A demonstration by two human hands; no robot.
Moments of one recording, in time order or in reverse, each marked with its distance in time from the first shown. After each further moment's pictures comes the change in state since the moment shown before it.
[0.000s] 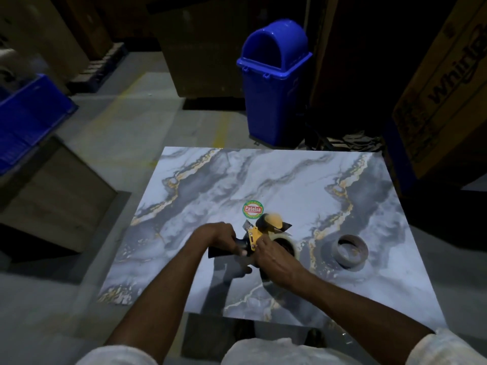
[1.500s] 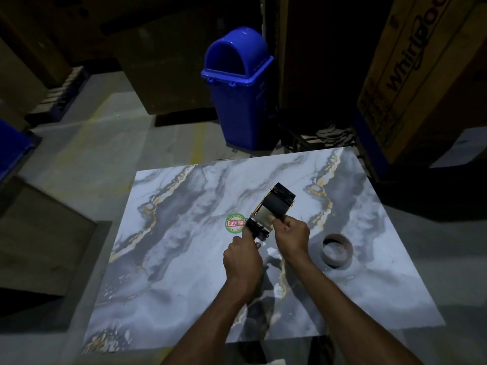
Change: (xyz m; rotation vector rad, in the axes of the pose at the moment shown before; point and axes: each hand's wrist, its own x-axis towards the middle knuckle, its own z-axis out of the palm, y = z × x) left_hand 0.001 0.122 0.049 -0.152 0.816 -0.140; right_hand -0.004 0.067 -0.027 1.336 0.769 1.105
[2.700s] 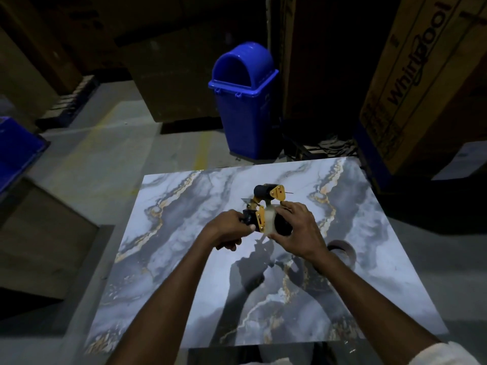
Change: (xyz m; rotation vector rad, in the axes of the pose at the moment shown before) left_hand 0.074 -0.037 -0.096 -0.347 -0.586 0.071; right_hand 0.034 0.005 -0.028 -0.621 -0.239 -0.716
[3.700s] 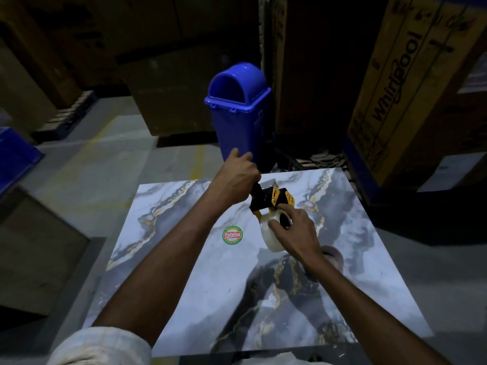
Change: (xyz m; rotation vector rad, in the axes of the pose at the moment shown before) left_hand -0.024 0.114 -0.058 1.235 0.622 0.576; right_hand -0.012 -0.044 -0.049 0.341 0.070 0.454
